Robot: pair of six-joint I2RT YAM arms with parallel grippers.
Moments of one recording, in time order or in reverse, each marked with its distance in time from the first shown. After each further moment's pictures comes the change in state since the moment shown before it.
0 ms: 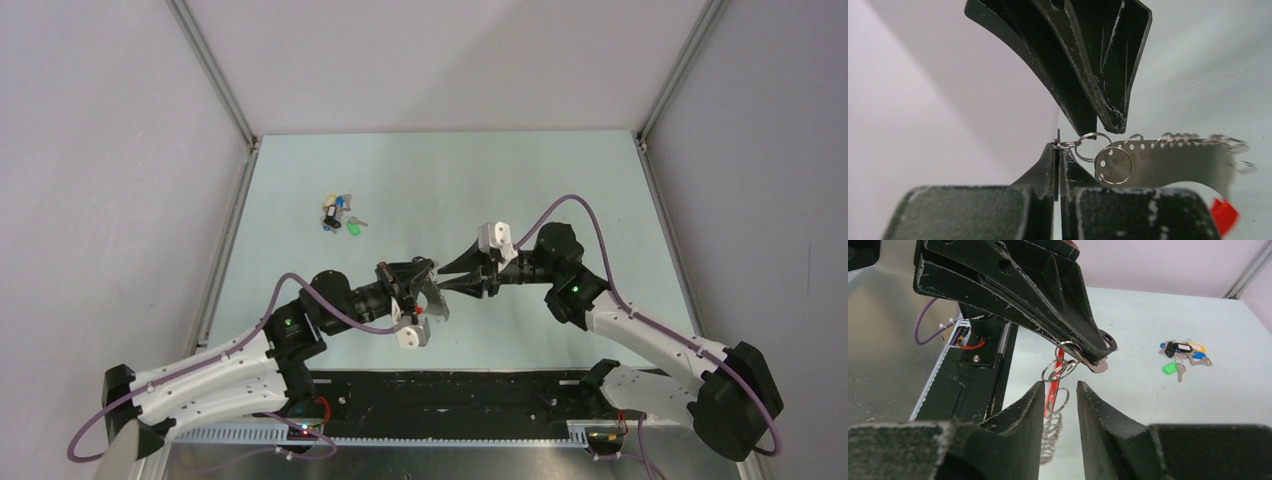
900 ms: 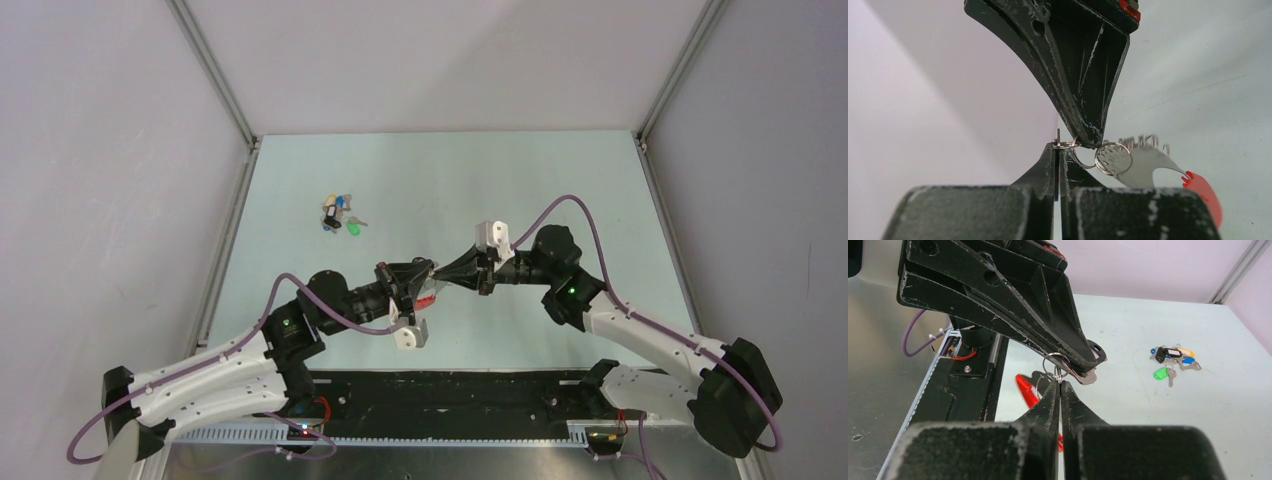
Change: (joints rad) left arm 0.004 -0.013 0.000 0.000 0.028 -0.009; right arm 0.035 0.015 0.000 0.060 0.069 0.020
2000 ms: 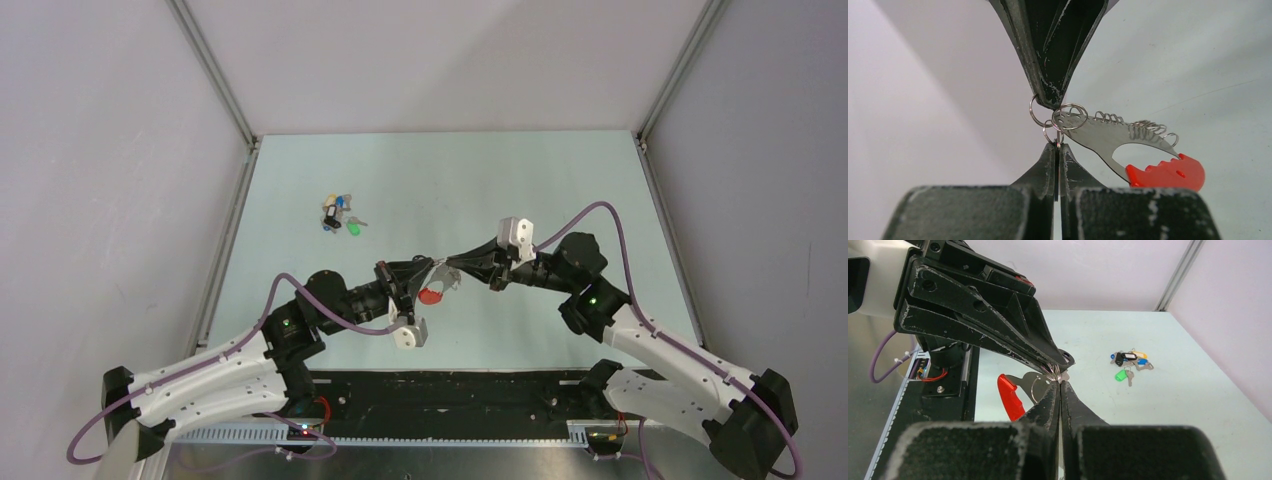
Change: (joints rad) left arm 0.001 -0.001 0.000 0.022 0.000 0.000; right arm -0.008 -0.159 -0.002 -0.072 0.162 -0.009
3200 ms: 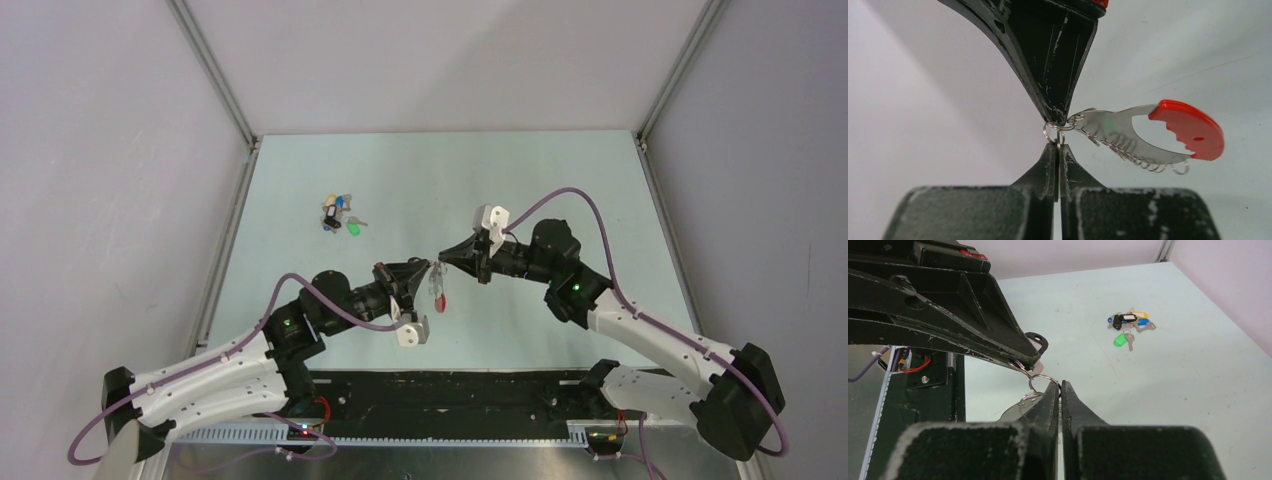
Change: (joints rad) left arm 0.006 0.000 -0.012 -0.045 -0.040 0.000; right arm 0.011 0.134 0.063 -0.102 0.106 -0.001
